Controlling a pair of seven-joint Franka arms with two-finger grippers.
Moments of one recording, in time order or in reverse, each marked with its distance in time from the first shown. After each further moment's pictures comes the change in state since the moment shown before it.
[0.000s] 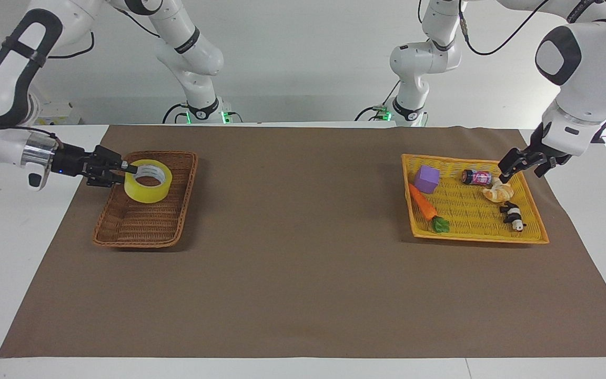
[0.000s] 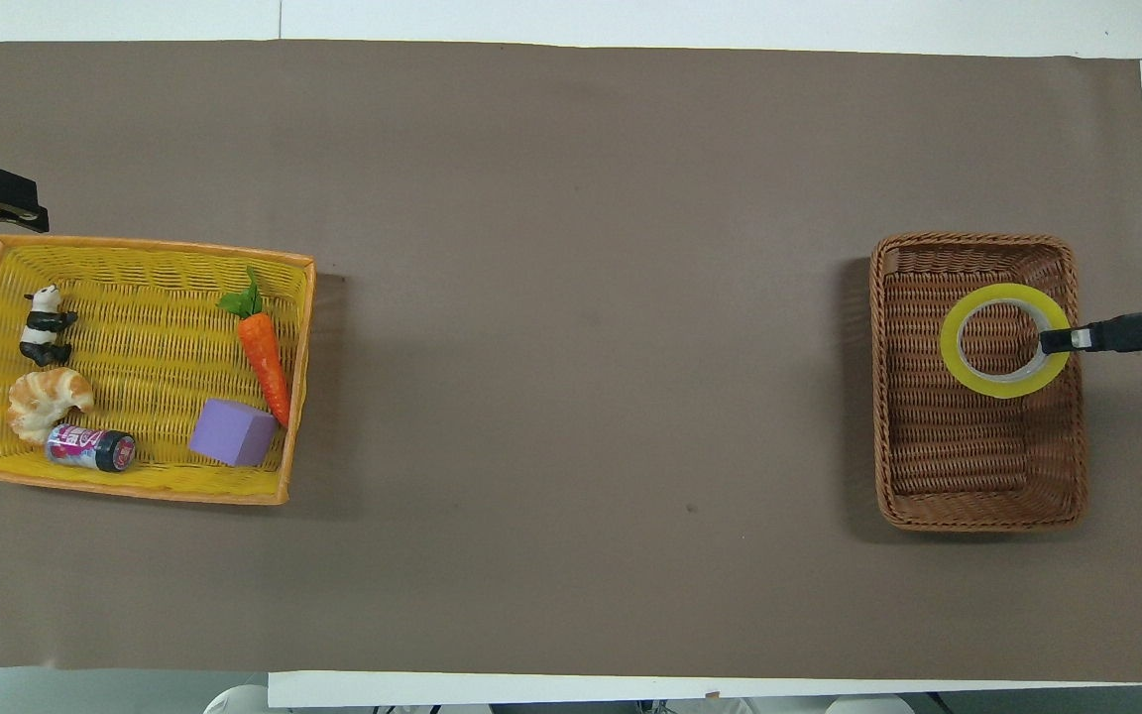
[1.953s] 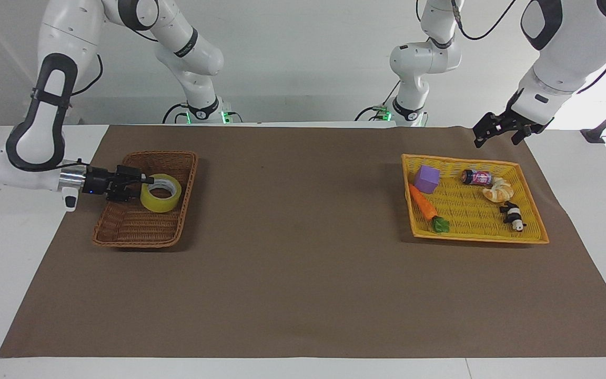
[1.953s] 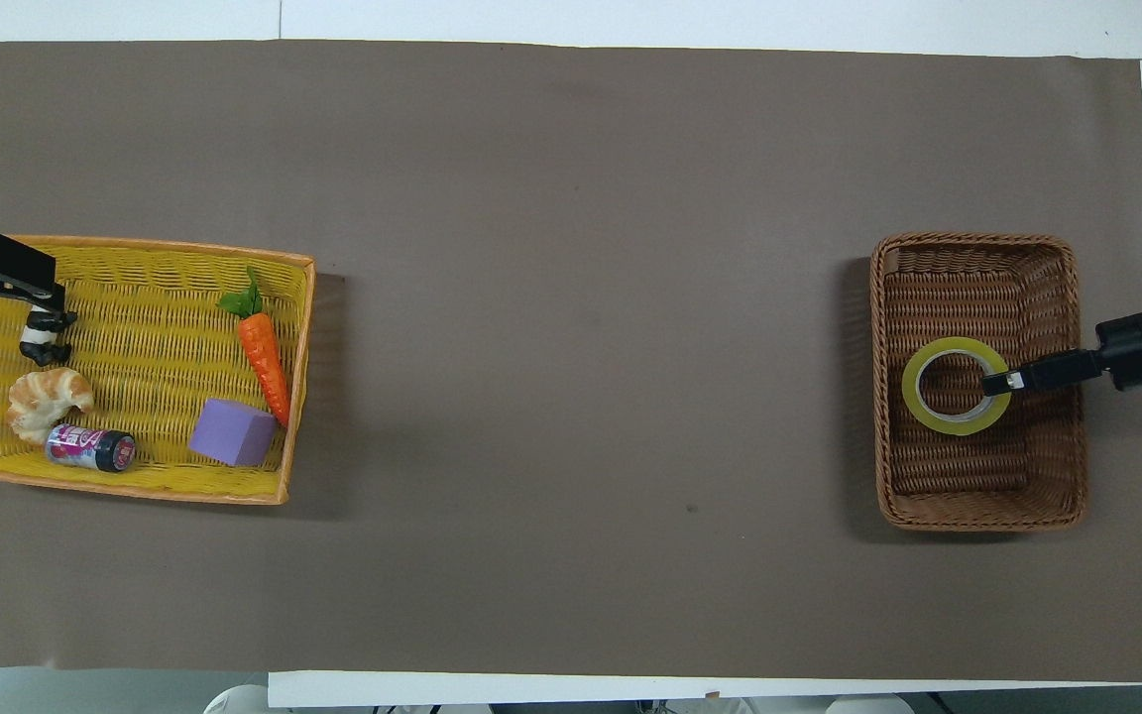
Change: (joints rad) left arm -0.005 -0.090 -0.059 0.014 -0.016 -0.257 0.007; right arm 0.042 0.068 0.016 -0.090 -0.102 0.105 -0.083
